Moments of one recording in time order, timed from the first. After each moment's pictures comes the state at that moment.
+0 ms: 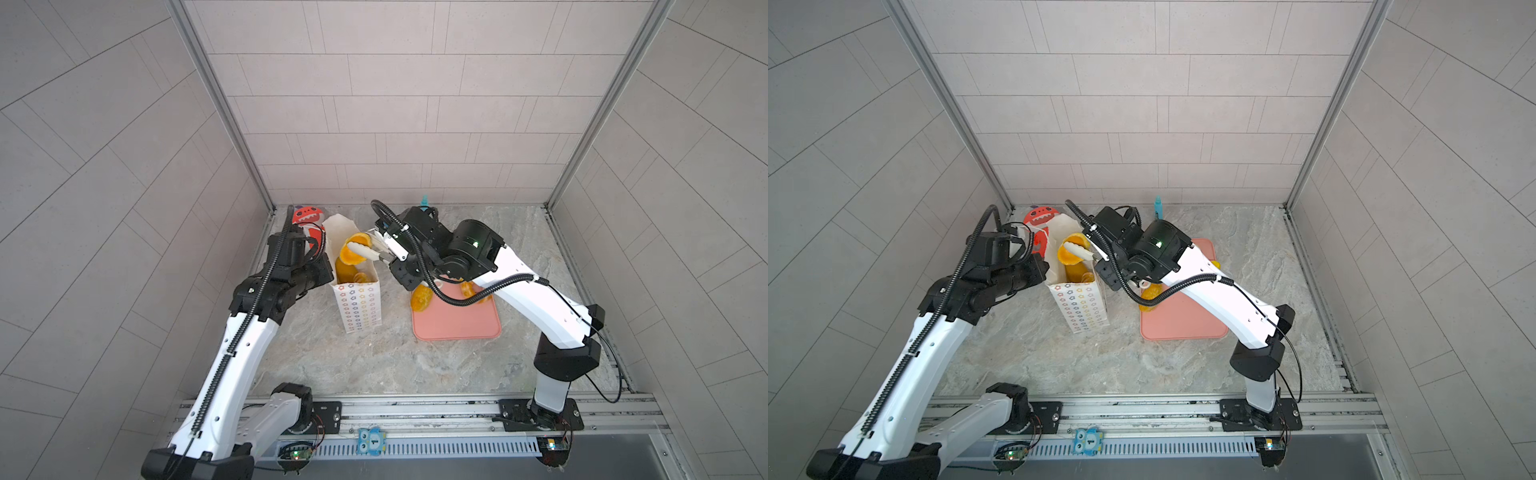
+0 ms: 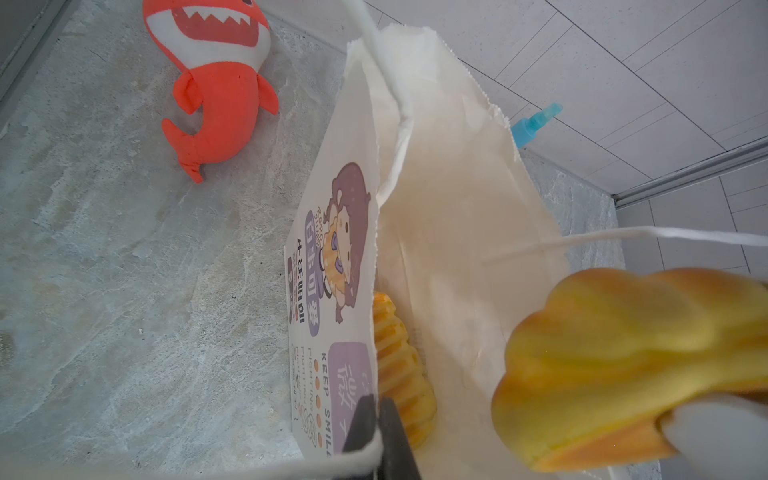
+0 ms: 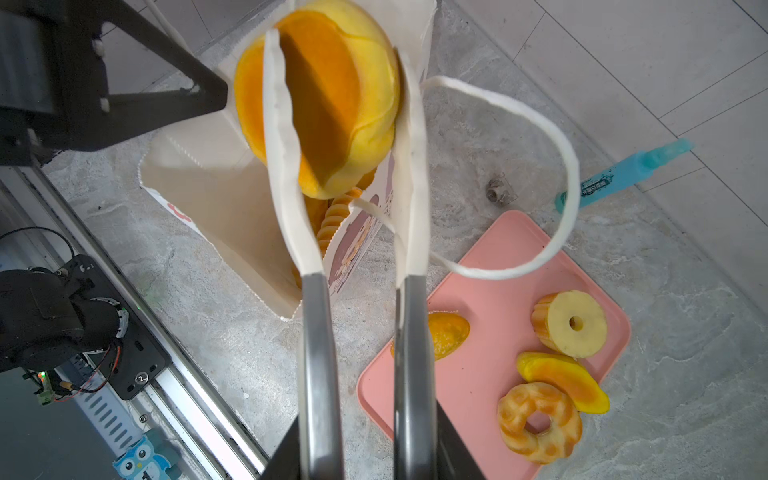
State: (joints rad) left arm -0.17 1.00 1.16 -0.89 0.11 -0.50; right arm 1.00 1.84 2.32 -1.40 0.20 0.15
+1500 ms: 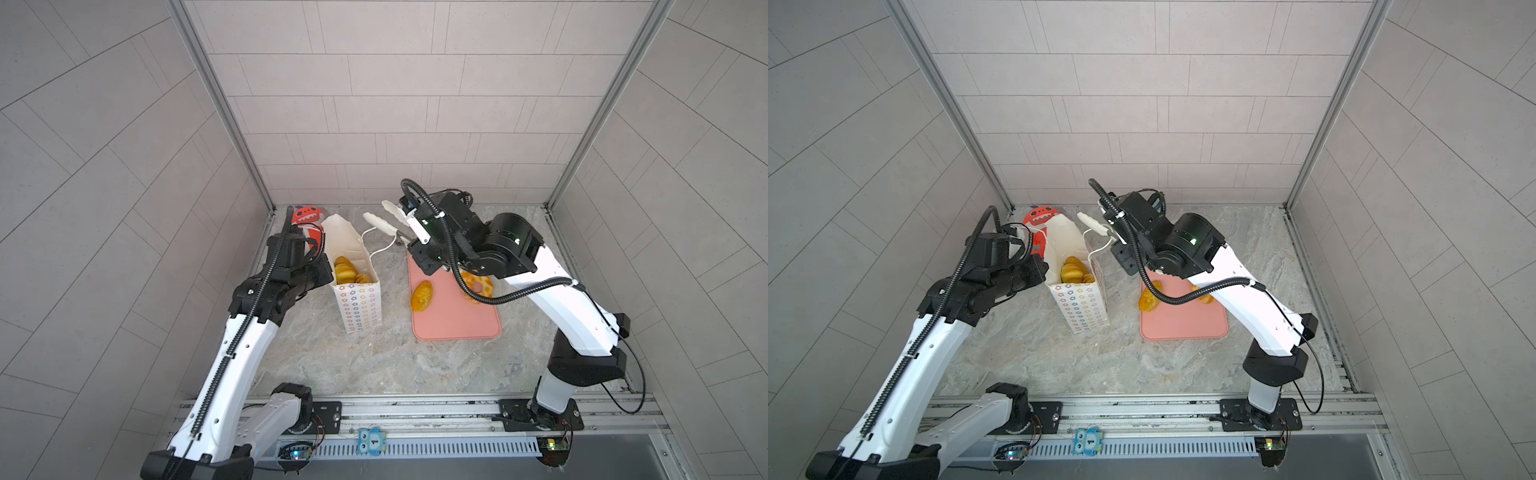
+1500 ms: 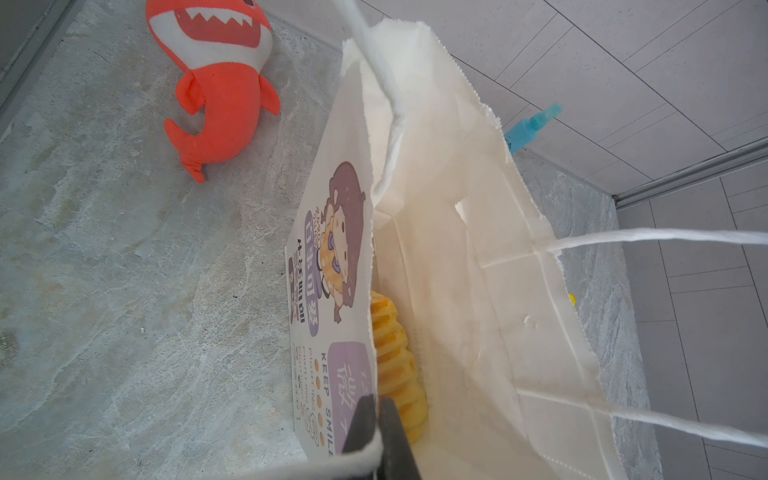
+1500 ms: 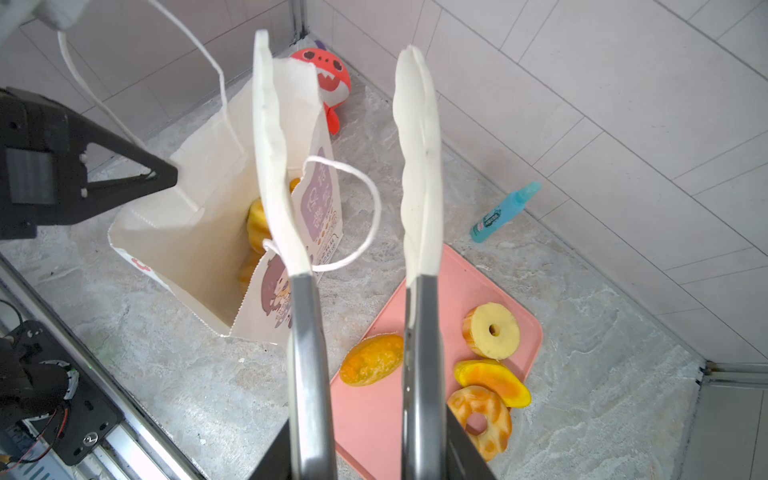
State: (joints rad) left arm -0.17 0.99 1.15 -0.89 0.10 -0.50; right arm 0.95 1.74 2.36 -1.39 0.35 0.12
